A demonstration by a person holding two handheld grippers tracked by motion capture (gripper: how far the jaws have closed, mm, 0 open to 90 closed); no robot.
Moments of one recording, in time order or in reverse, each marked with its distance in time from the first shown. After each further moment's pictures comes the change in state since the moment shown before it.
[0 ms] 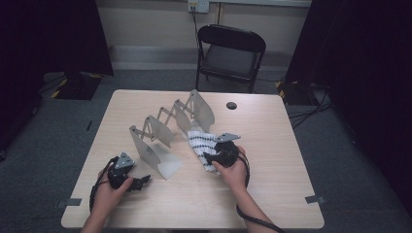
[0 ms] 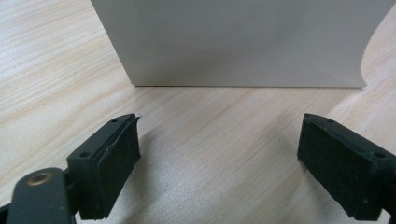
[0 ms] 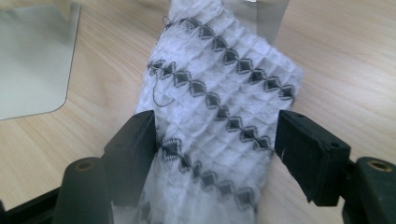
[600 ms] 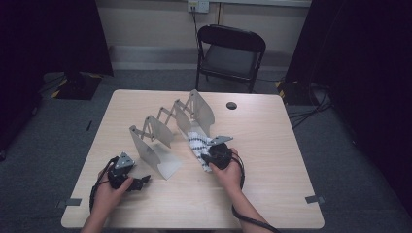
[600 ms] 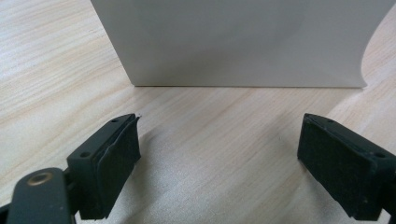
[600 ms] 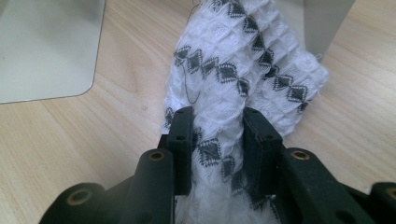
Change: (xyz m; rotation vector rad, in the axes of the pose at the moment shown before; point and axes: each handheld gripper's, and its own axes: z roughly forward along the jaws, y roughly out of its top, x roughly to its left) left arm 0.000 0.000 0.000 0.000 0.000 0.000; right arm 0.013 -0.001 0.008 0.050 0.056 -0.042
